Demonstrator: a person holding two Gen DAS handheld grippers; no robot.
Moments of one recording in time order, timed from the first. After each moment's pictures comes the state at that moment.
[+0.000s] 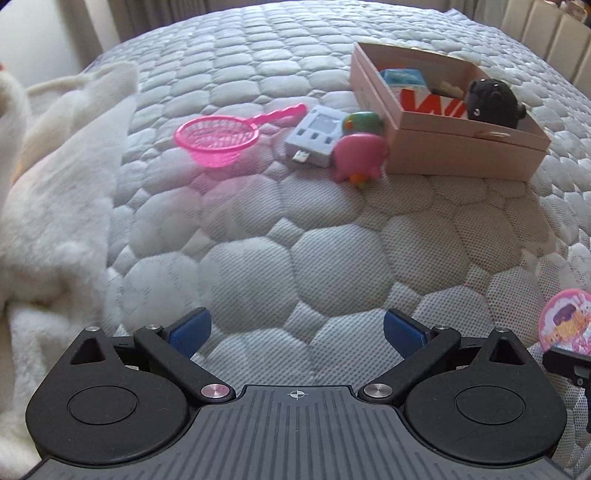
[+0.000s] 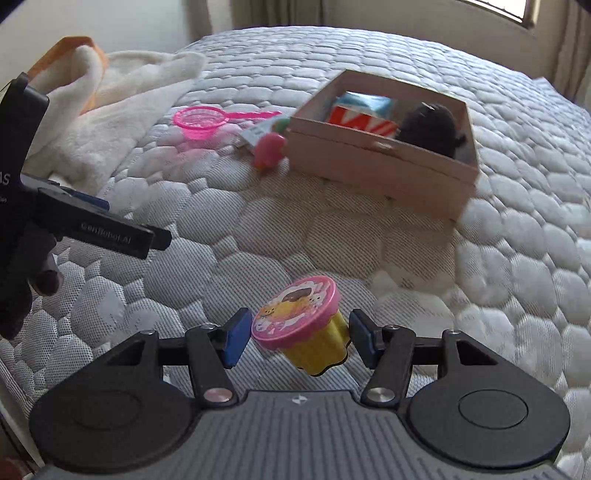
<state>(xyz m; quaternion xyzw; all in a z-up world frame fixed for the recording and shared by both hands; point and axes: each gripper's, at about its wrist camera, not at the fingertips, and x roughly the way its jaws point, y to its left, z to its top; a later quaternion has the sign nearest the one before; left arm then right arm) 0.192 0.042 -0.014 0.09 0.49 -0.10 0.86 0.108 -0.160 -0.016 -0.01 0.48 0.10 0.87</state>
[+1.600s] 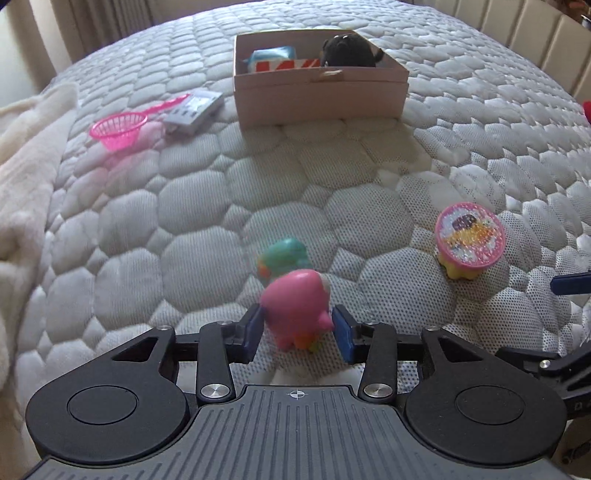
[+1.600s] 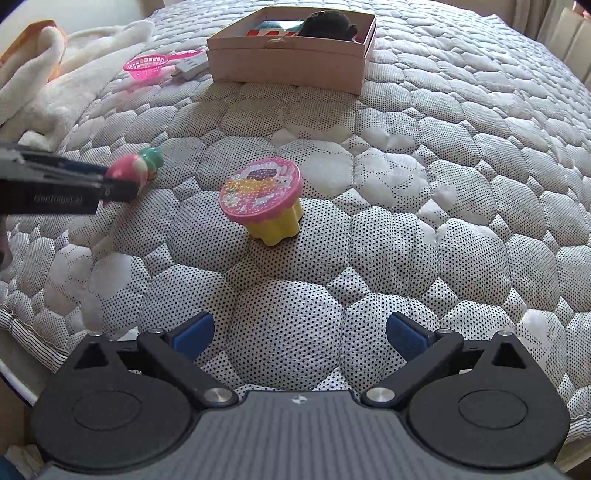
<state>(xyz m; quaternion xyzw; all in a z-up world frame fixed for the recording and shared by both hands) 0.075 -0.033 -0.014 0.10 0.50 -0.15 0.85 0.027 -0.237 -0.045 0.00 0.54 0.06 0.84</state>
